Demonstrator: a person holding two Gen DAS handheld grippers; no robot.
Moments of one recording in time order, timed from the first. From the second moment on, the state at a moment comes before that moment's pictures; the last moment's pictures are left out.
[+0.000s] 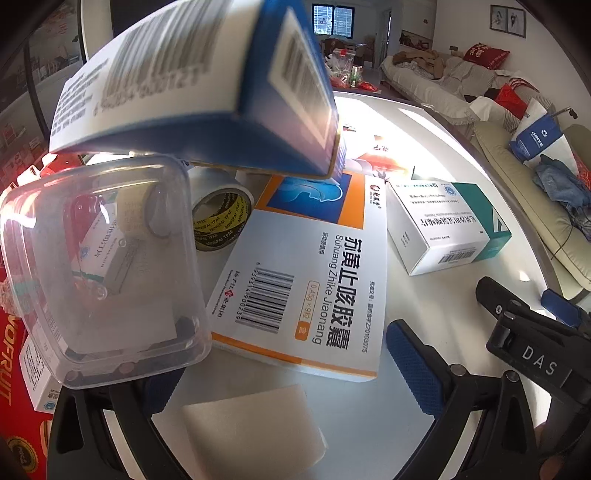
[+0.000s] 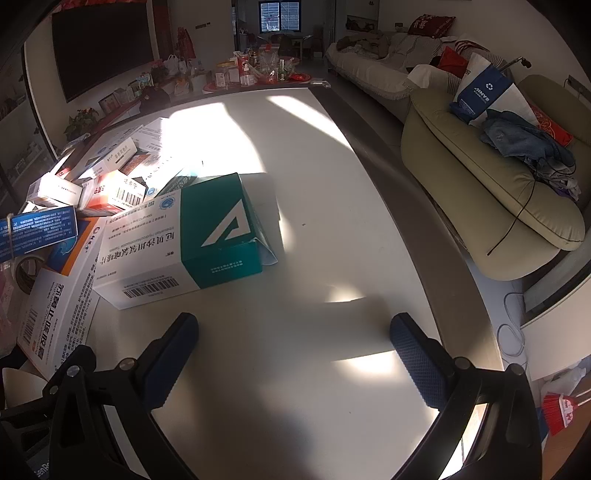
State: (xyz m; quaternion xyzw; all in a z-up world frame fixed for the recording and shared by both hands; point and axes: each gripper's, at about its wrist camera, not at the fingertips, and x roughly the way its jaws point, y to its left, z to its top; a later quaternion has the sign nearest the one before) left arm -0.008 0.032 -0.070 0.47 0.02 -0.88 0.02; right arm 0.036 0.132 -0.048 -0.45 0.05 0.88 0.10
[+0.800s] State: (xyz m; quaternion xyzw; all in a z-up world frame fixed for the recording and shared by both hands) left arm 0.071 -0.099 0.075 0.34 0.12 -0.93 -0.10; right arm 0.047 0.081 0.023 -0.47 0.37 0.77 -0.20
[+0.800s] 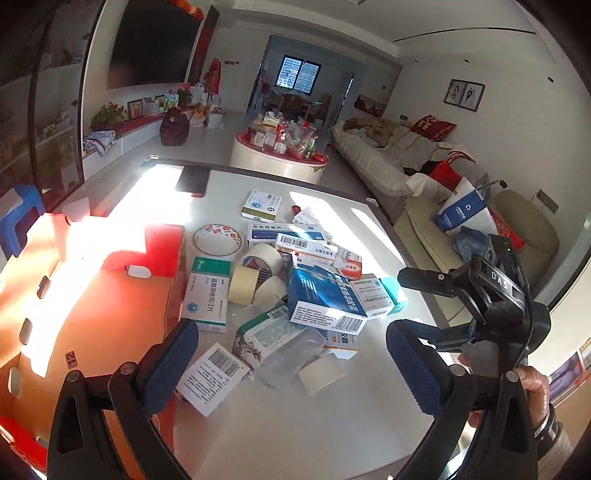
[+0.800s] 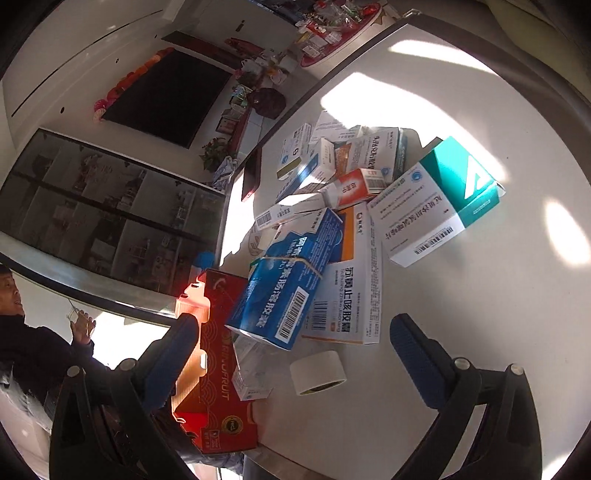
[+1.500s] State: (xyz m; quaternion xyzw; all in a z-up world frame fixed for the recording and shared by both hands) left arm 0.082 -0.136 0.059 0.36 0.15 -0.92 -0.09; right arm -0.042 -0.037 0.007 -0.65 0.15 0.75 -0.06
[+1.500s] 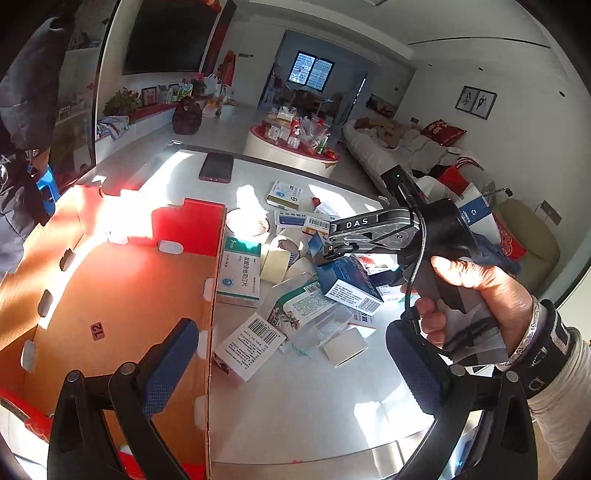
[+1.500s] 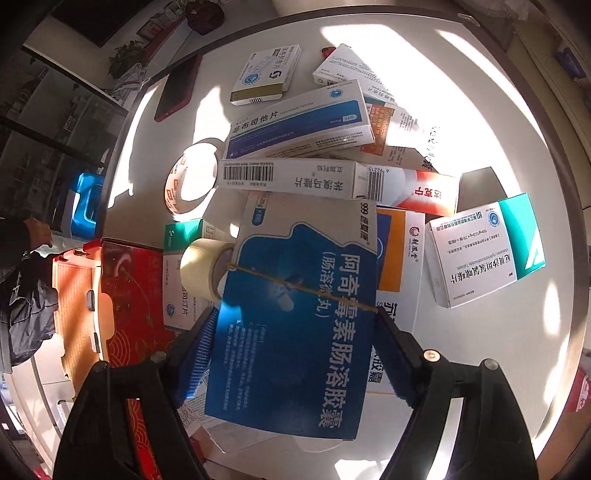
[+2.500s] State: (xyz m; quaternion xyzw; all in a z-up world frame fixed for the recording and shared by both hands) left arm -0.052 -0.072 0.007 0.57 0.23 -0.79 0.05; right arm 0.092 0.141 0.002 -0.51 0.39 0.75 -0.14
